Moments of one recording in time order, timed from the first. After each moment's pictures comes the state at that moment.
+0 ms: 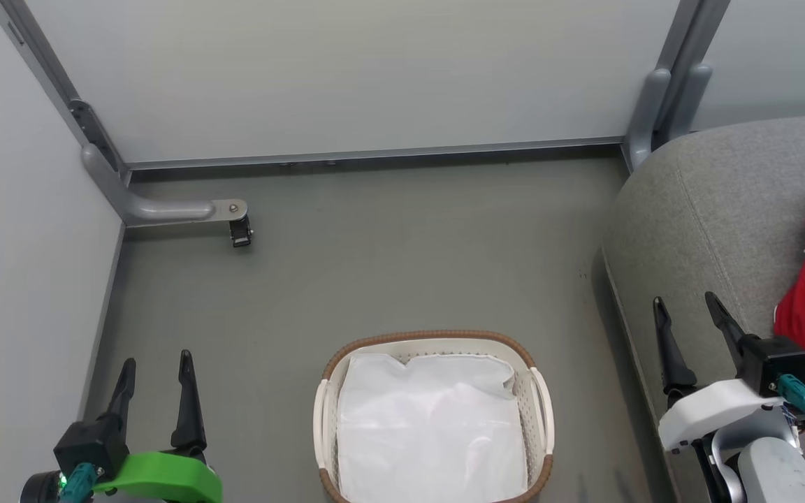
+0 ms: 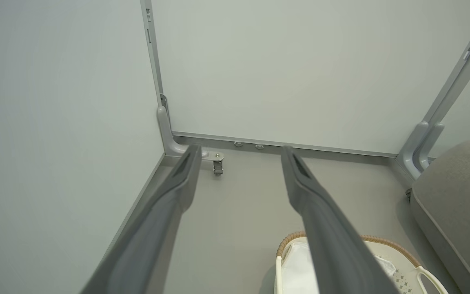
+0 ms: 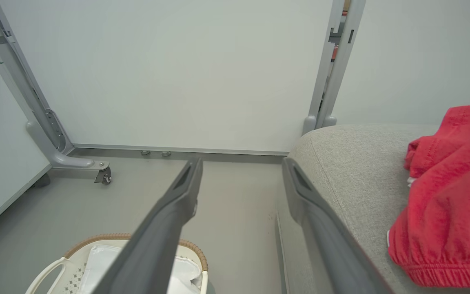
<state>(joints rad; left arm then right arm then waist) -0.03 0.05 0.05 0.29 -0.19 -0.13 -0.26 -0.15 -0.11 -0.03 0.33 0.13 0.13 -0.26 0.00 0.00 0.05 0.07</state>
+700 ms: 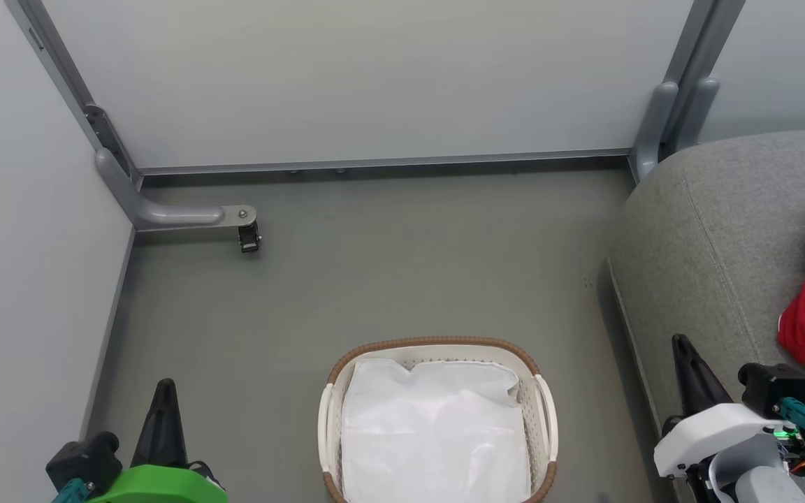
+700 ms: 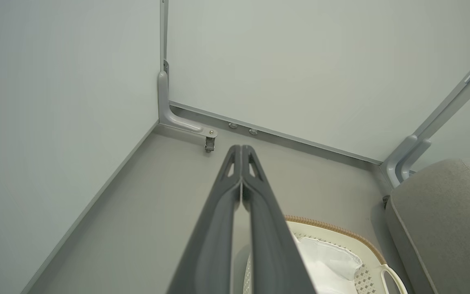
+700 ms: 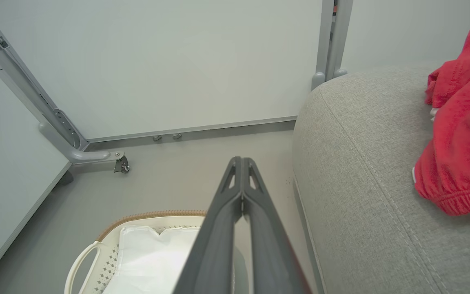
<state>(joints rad) 0.00 0.04 0.03 0.33 -0.36 -0.13 -0.23 -0.11 -0.08 -0.03 0.38 0.26 0.13 -0.22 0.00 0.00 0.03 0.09</state>
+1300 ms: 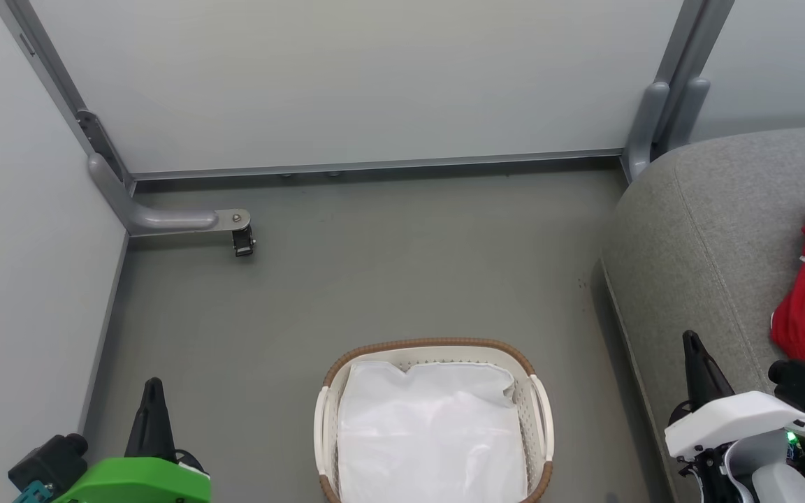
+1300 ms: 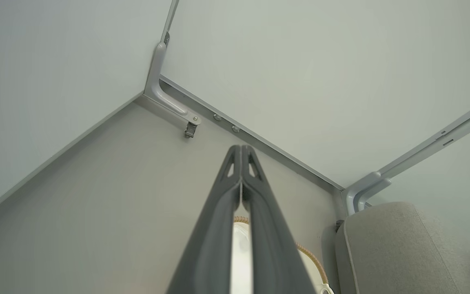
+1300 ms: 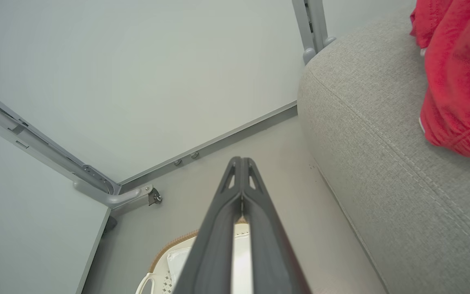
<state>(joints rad) -0.01 0.04 0.05 0.31 -0.65 -0.13 -0.15 -0.11 -0.08 -0.05 0.35 0.58 0.13 -0.15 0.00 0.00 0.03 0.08</state>
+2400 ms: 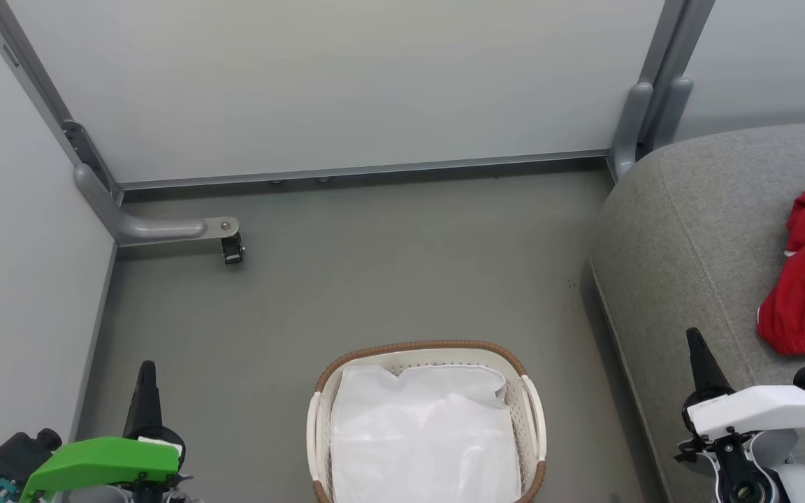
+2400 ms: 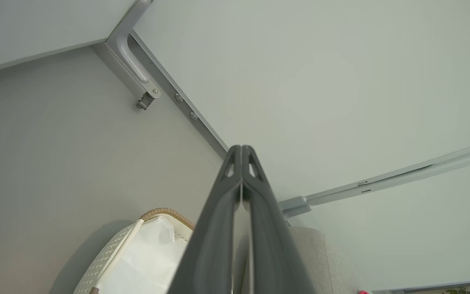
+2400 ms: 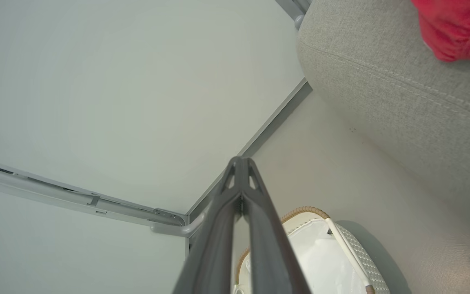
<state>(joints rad) -0.05 0.04 0.08 0.28 -1.06 -0.13 -0.04 -0.11 -0.07 -0.08 0.30 1.02 0.13 -0.03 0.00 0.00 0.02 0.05</state>
